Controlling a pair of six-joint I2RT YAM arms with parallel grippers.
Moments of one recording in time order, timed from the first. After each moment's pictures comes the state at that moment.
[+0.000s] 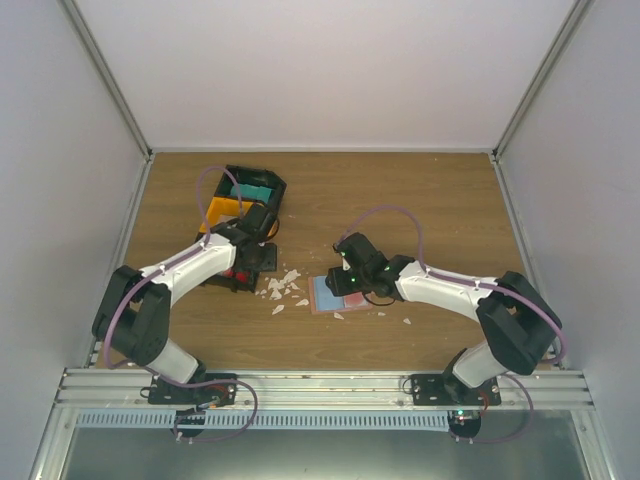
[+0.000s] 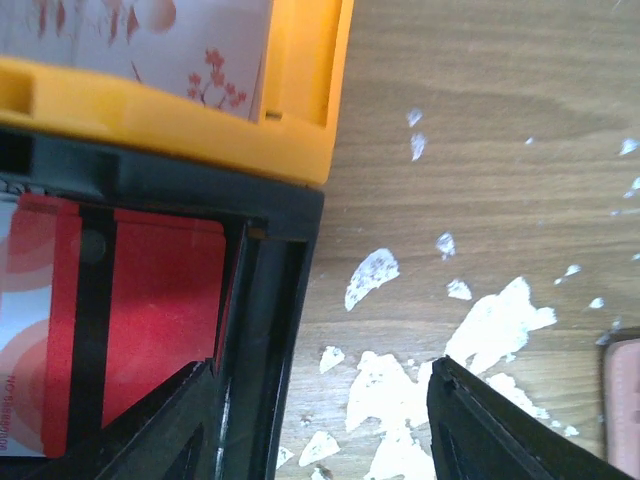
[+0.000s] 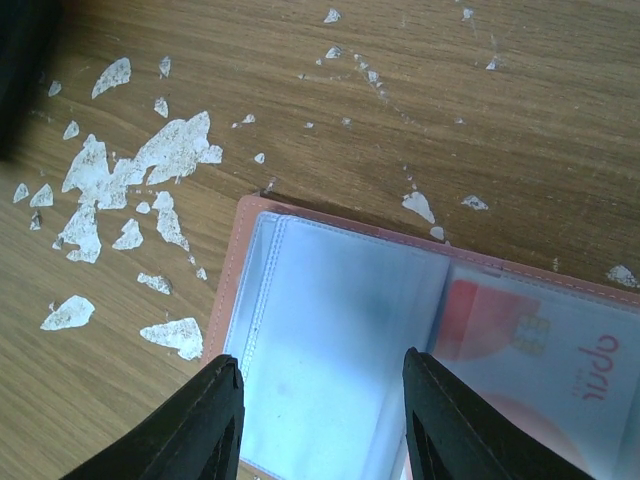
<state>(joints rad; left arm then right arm) -0.47 1.54 0.99 -0.68 -0.11 -0.48 0.80 1.52 0.84 -0.28 -0.06 0.51</state>
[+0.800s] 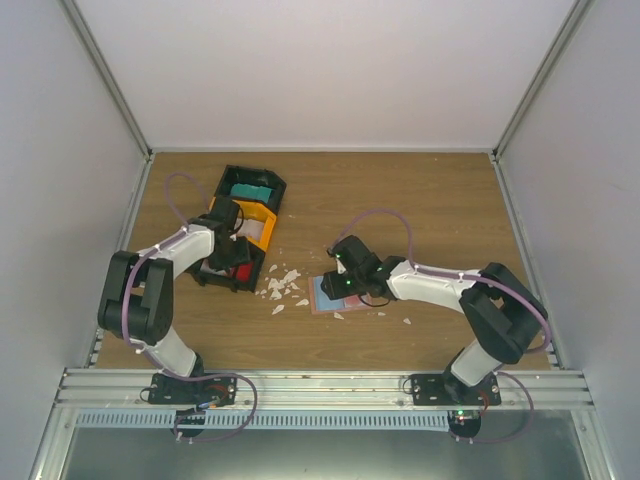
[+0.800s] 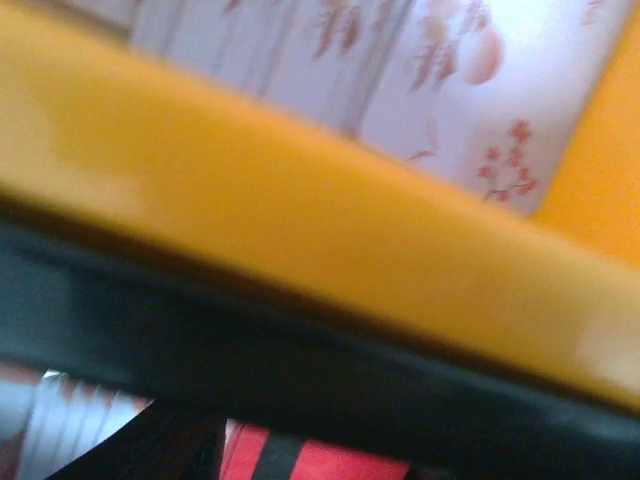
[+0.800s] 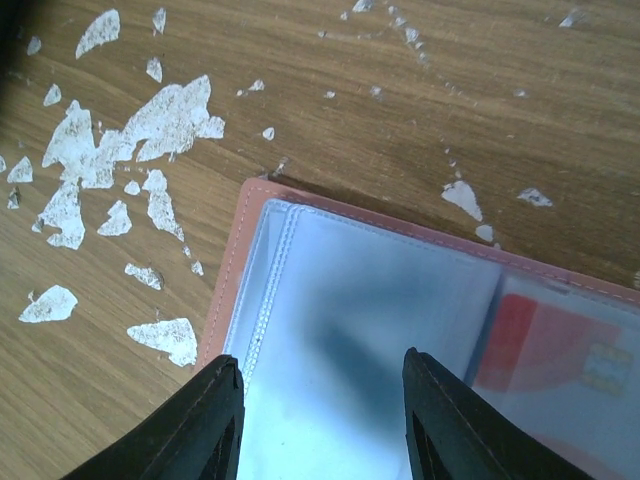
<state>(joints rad) -0.19 1.63 0.97 -0.62 -0.01 -0.43 0.81 1.59 0.84 -0.23 -0.10 0.50</state>
